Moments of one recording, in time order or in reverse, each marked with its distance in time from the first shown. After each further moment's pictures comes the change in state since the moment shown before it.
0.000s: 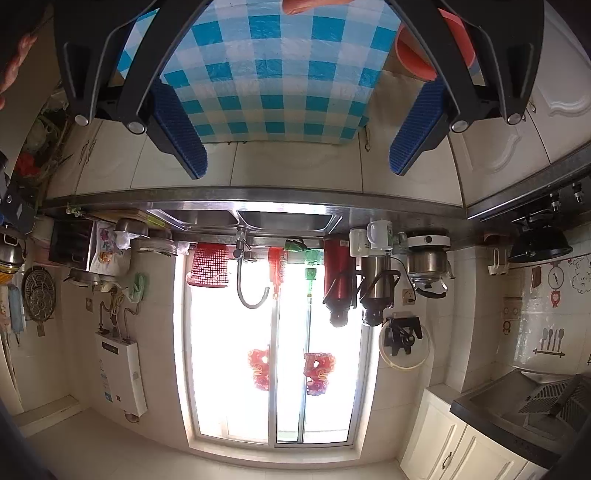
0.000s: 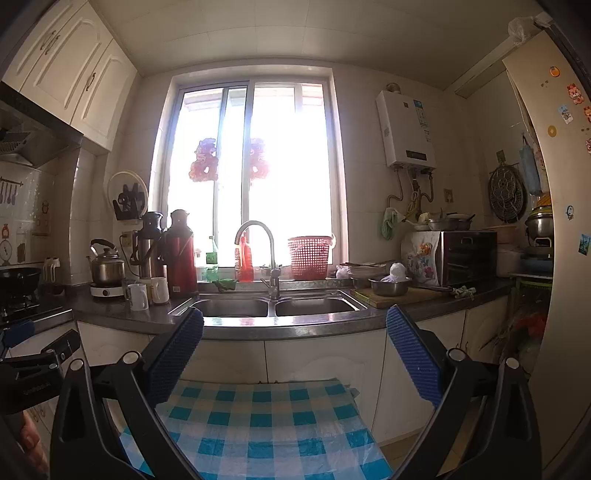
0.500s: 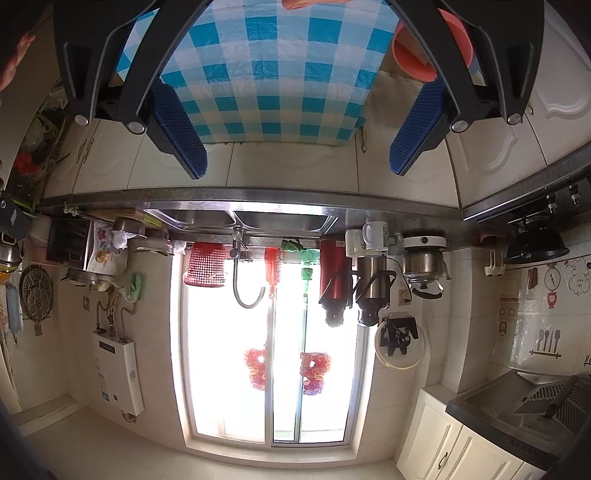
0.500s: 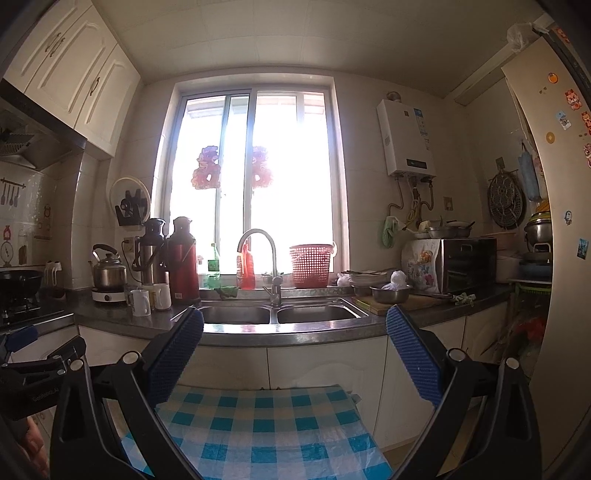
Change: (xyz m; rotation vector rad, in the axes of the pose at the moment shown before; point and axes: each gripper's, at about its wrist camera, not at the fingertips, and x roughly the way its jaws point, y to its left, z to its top) left arm 0.000 0.003 -0.002 -0.001 -0.002 0.012; right arm -0.008 0.012 -0.005 -0.006 -0.028 0.001
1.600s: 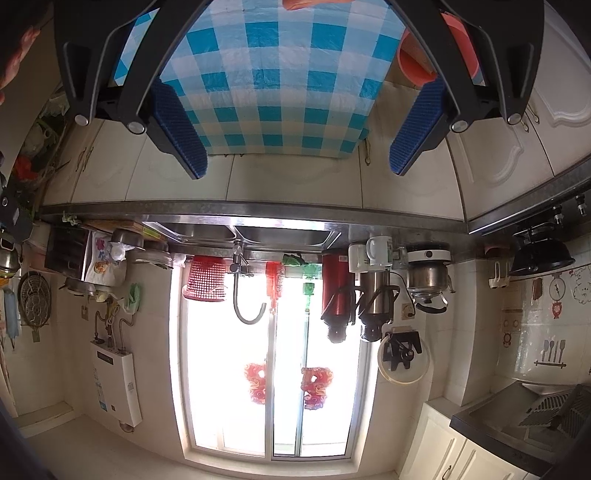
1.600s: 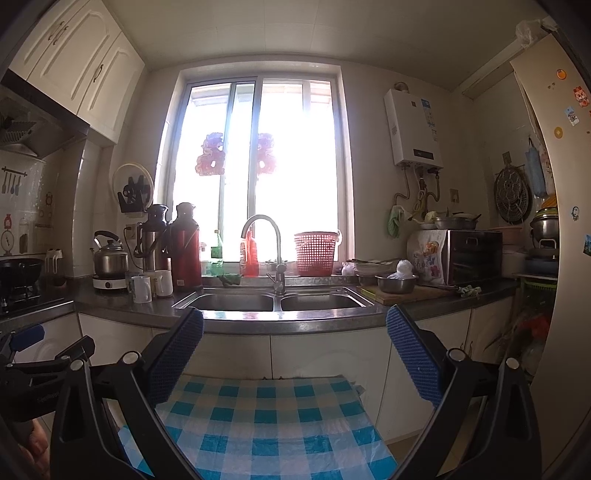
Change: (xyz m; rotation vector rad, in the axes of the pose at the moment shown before) left arm 0.025 0.002 -0.020 0.002 0.051 -0.009; right arm 0.021 0.005 -0.016 -0.012 0.038 0.018
